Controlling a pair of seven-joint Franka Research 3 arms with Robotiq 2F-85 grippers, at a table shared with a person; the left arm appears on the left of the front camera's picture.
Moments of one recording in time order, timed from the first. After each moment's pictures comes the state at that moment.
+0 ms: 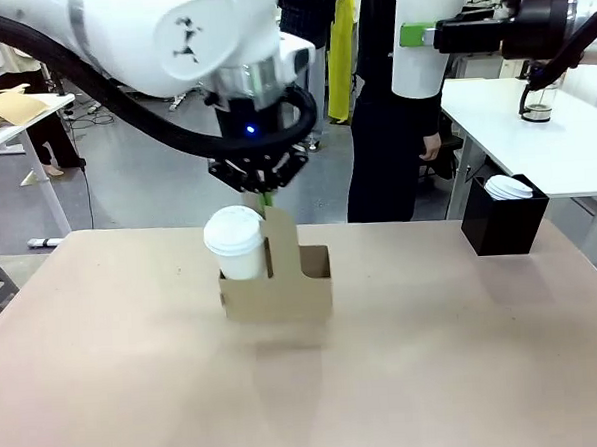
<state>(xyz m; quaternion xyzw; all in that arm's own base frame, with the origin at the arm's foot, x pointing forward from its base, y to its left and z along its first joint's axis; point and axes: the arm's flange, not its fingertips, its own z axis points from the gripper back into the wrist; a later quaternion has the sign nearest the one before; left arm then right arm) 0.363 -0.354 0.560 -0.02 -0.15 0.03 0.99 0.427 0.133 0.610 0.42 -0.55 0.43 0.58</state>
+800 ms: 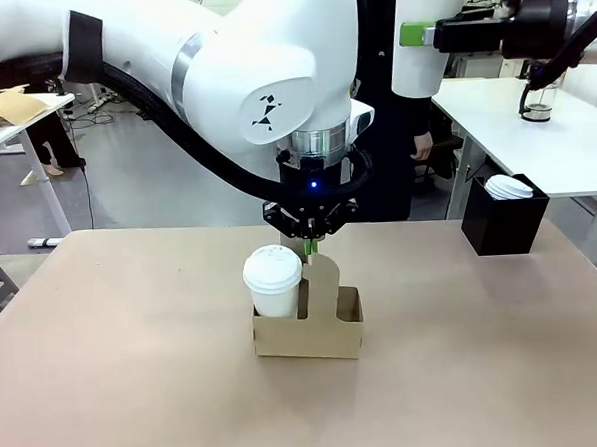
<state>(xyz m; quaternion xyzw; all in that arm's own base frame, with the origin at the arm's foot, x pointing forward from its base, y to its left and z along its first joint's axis) 0.364 -0.407 0.505 0.00 -0.12 0.02 0.99 0.427 0.133 0.610 0.42 -0.55 0.43 0.58</state>
